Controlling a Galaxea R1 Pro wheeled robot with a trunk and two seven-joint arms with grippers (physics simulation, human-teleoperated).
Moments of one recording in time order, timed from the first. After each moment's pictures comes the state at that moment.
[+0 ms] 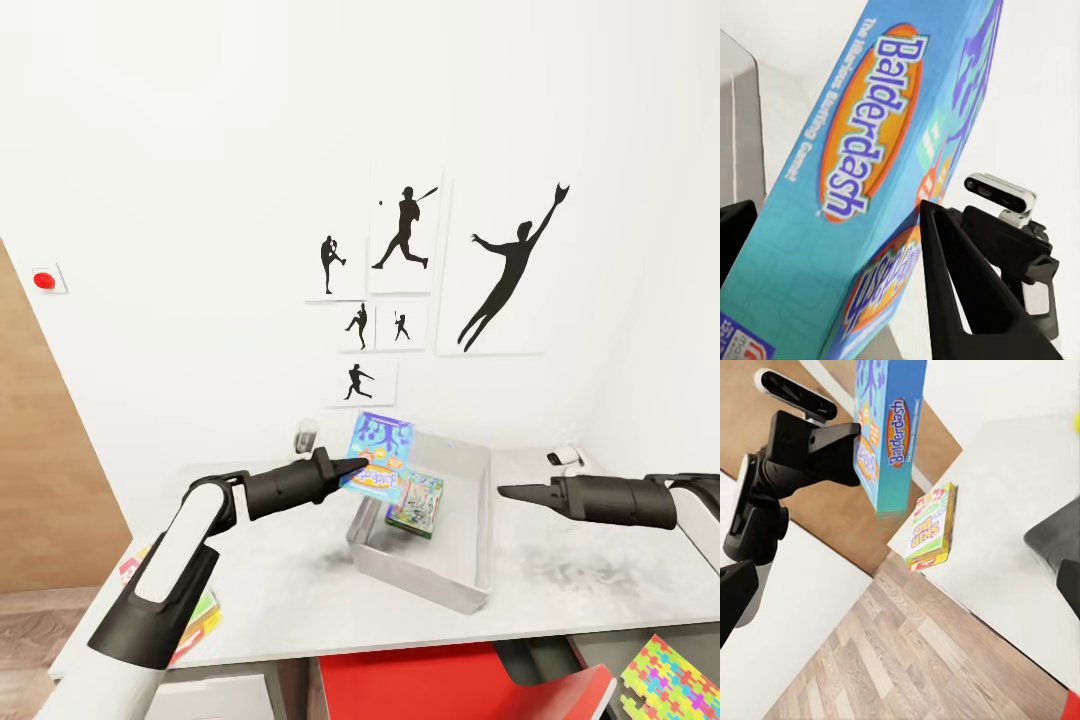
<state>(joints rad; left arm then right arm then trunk) -0.55 0.03 -0.25 -1.47 1.43 0.92 0.07 -0.51 -0.63 0.11 -1.45 -0.80 1.04 1.05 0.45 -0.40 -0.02</state>
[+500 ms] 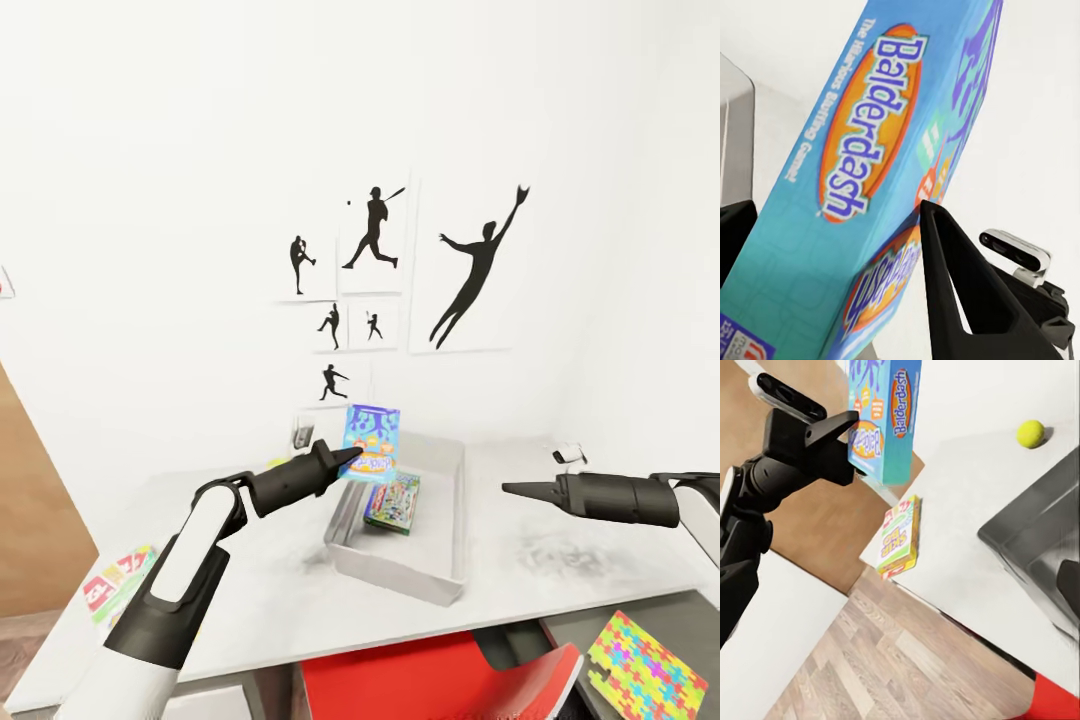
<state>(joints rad) -0.55 -0.02 -0.22 -1.42 1.36 0.79 0.08 -0.51 -0.63 0.09 -1.45 -0.80 1.04 1.00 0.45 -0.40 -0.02</state>
